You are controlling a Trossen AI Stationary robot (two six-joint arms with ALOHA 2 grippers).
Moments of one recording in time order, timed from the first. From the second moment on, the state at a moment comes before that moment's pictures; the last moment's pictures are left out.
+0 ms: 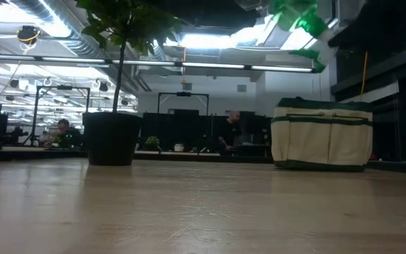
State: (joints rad) left arm -0.26 1.66 1.01 0.44 -0.56 0.34; right arm 0.30 0.54 0.64 -0.61 0.63 0.23
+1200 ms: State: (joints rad) left arm -0.28 1.66 1.01 0.39 -0.58 0.35; right arm 0.07 0.73 0.52 -0.76 0.88 0.63
